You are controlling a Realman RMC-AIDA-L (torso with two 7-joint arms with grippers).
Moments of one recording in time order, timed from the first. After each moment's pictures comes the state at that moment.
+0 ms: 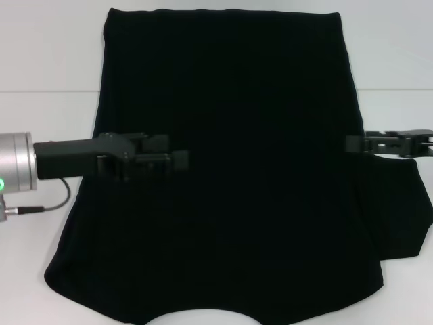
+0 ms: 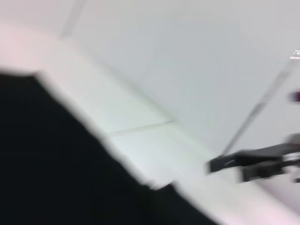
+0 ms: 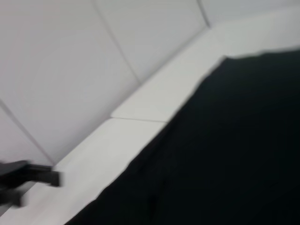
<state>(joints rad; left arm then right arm) -0.60 -2.09 0.55 0.82 2.07 1.67 -1.76 0.64 1.93 -0.60 -0.63 -2.09 -1.49 1.92</state>
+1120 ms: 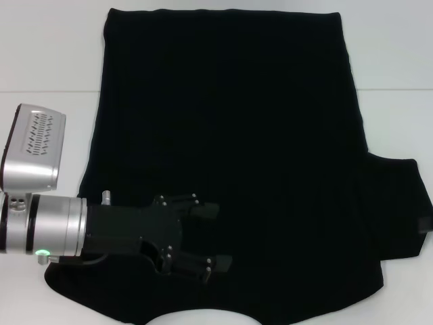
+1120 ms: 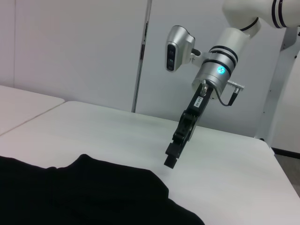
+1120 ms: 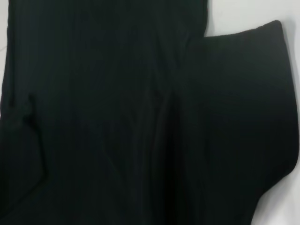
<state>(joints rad) -0.57 -2.13 0.75 0.70 2.07 1.68 -1.27 0.59 1.80 -0.58 -0.58 -2.45 -1.57 2.48</state>
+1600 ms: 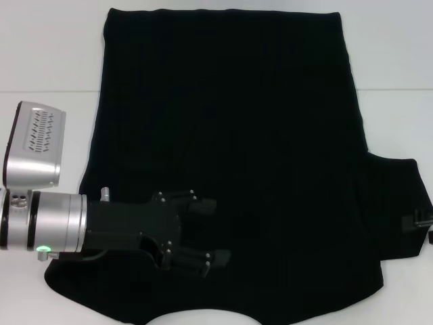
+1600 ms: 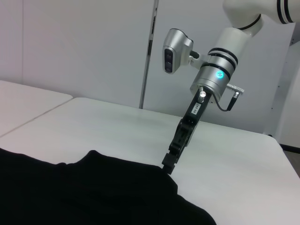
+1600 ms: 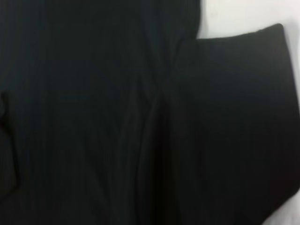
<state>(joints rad) -0.57 -2.13 0.76 0.70 2.07 1.65 -1.28 0.64 1.83 -0.61 -0.53 -2.50 -1.45 2.48</state>
